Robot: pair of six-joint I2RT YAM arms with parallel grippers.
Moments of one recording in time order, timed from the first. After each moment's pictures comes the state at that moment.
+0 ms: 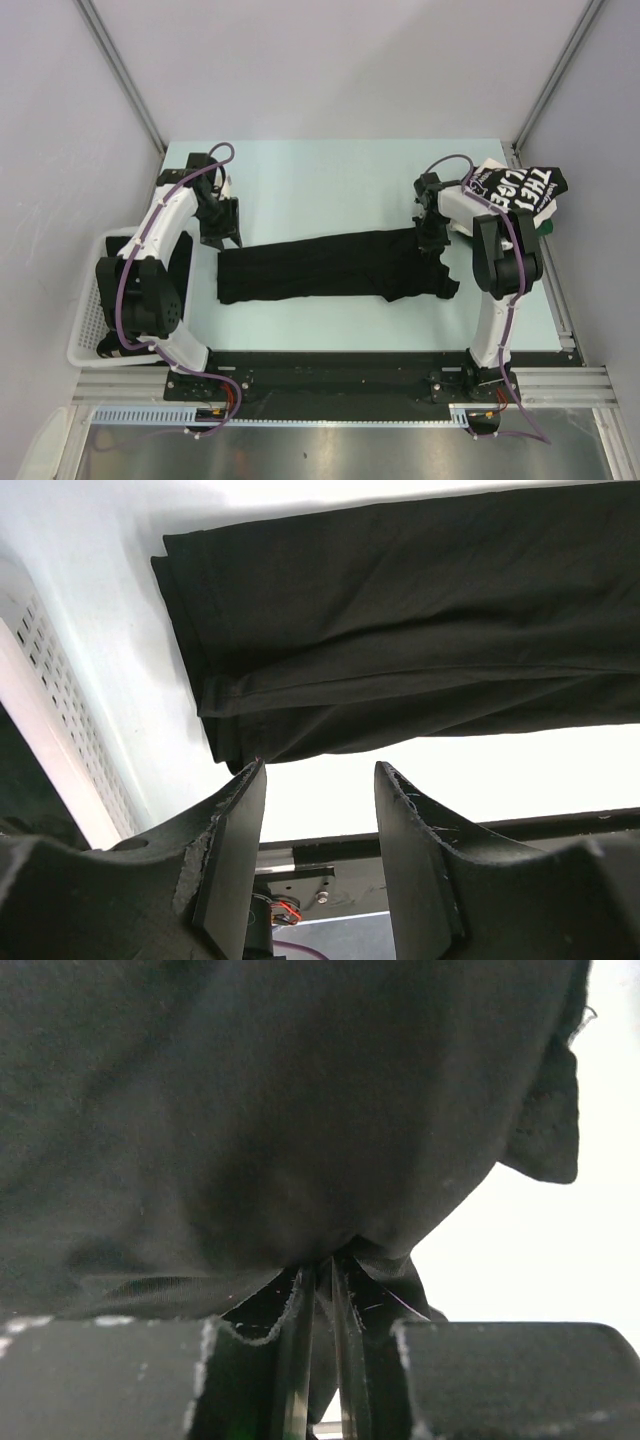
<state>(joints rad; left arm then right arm) -0.06 1.63 1.42 -1.12 0.12 -0.17 0.22 1.98 1.37 -0.86 0.07 0.17</state>
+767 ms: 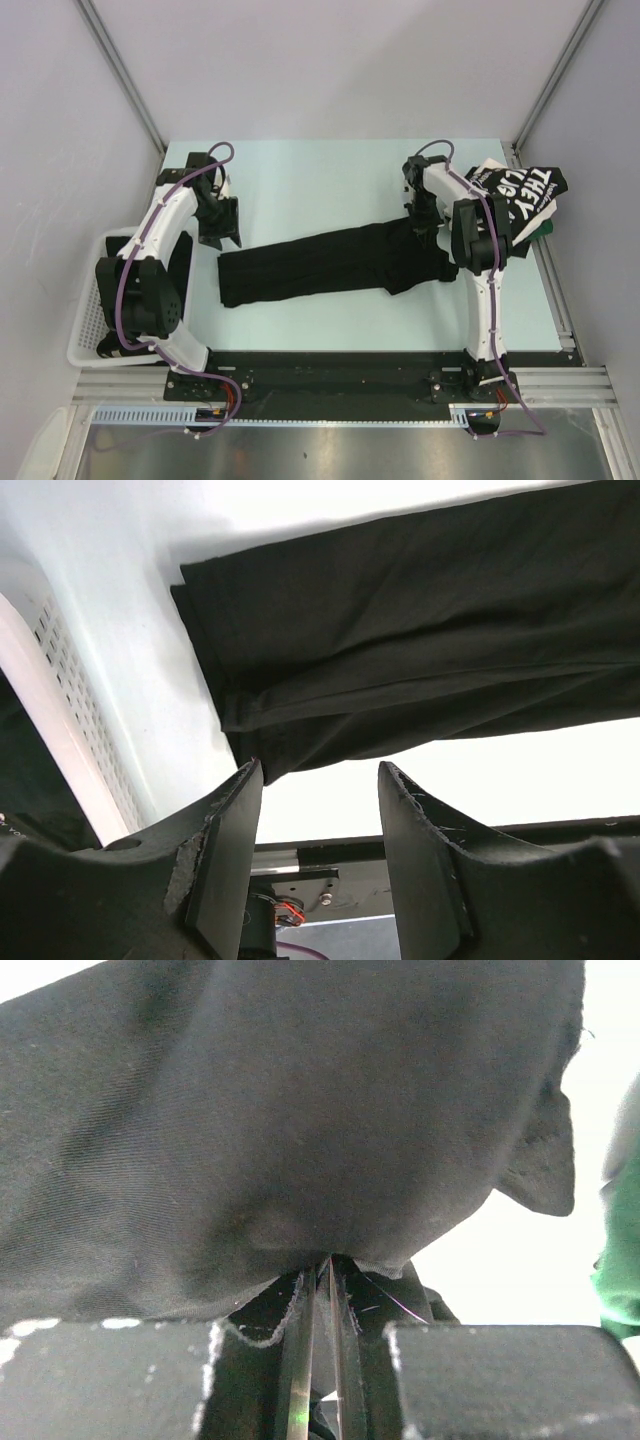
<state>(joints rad) -0.06 1.63 1.43 -1.12 0.10 -0.17 0.22 2.30 1.86 -1.18 0.13 0.08</state>
